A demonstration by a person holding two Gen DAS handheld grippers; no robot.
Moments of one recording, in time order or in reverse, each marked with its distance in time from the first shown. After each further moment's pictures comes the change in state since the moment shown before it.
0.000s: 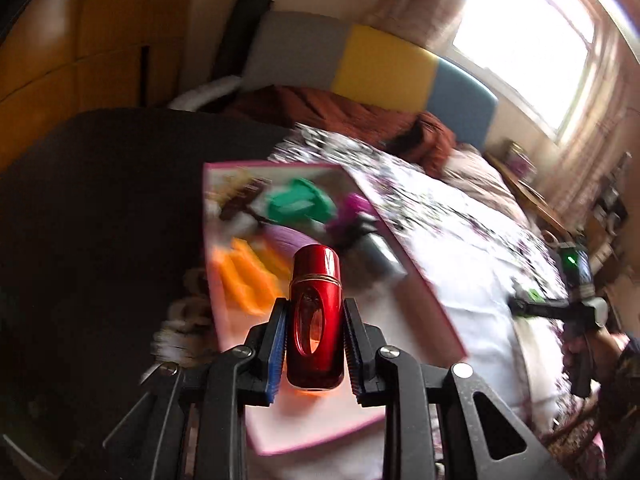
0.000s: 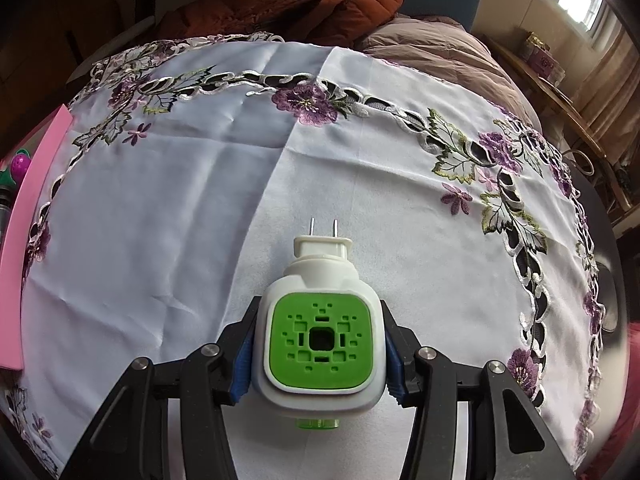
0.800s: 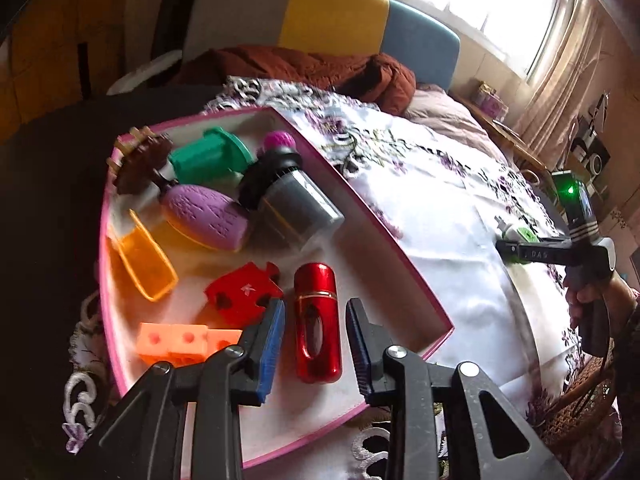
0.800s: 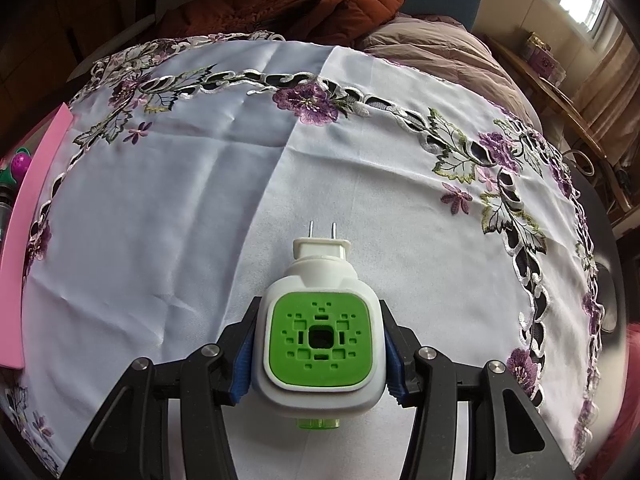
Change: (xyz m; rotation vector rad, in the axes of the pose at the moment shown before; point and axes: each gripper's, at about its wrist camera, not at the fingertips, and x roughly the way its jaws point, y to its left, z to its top) left arm 0.047 -0.047 -0.018 0.134 0.124 -0.037; right arm 0.000 0.001 0.000 -0.004 0.003 -0.003
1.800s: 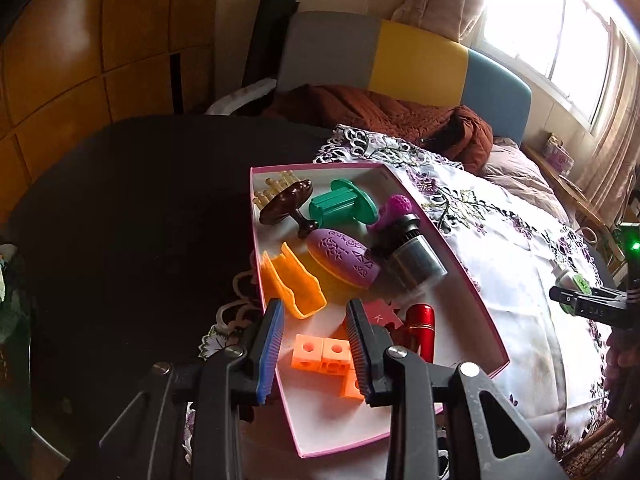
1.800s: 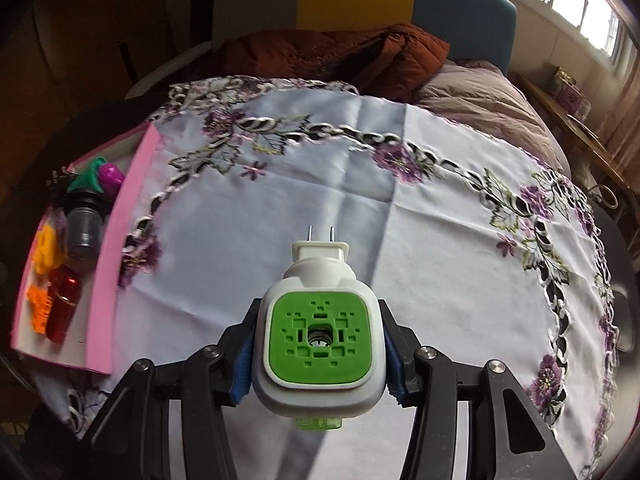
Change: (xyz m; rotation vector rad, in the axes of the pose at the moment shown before) left arm -0.058 0.053 0.006 -0.154 -0.121 0.241; right arm -0.062 0.069 -0.001 -0.065 -0.146 0.152
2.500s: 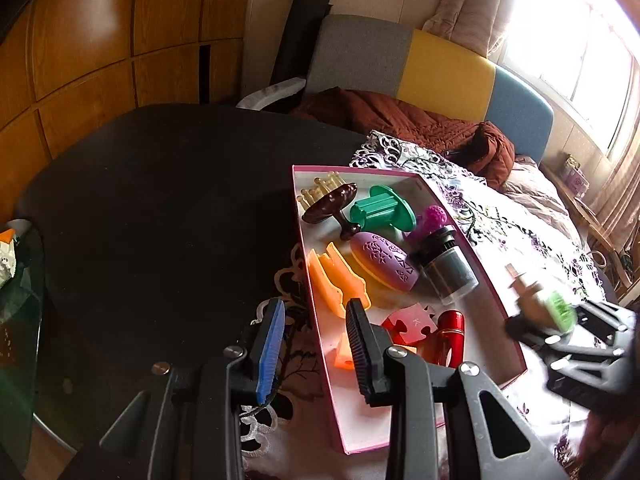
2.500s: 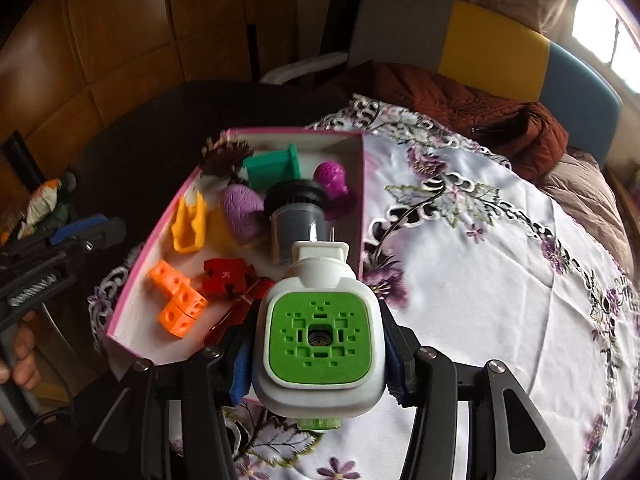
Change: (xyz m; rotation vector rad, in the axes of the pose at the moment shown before) left arm -0.003 0.032 -0.003 -0.081 -0.009 0.039; right arm -0.018 0.179 -0.005 -0.291 -0.059 0.164
